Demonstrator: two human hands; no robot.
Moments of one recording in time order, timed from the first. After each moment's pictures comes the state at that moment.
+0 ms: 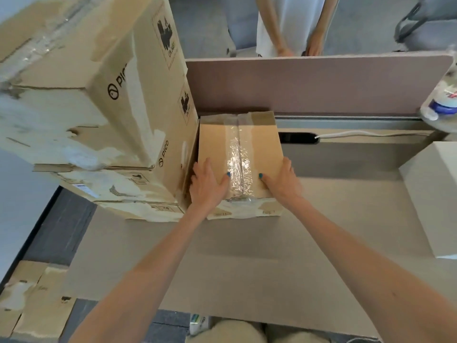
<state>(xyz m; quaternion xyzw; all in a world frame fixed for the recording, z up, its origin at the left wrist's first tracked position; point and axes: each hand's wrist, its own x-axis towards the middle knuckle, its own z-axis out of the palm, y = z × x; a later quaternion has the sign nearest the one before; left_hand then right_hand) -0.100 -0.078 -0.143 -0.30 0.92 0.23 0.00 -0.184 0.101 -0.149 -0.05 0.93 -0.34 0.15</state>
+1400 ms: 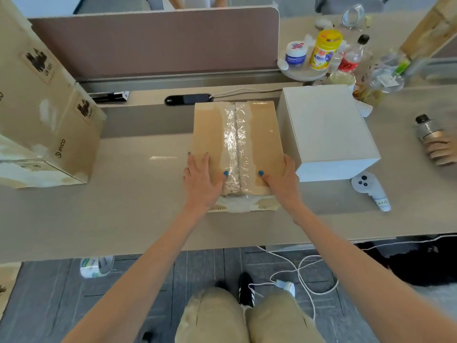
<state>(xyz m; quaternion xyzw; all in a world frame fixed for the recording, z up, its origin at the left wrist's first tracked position) -0.062 0.286 -0.168 -0.20 0.95 0.24 -0.02 -0.118 0.486 -0.156 0.08 0.85 -0.51 0.11</state>
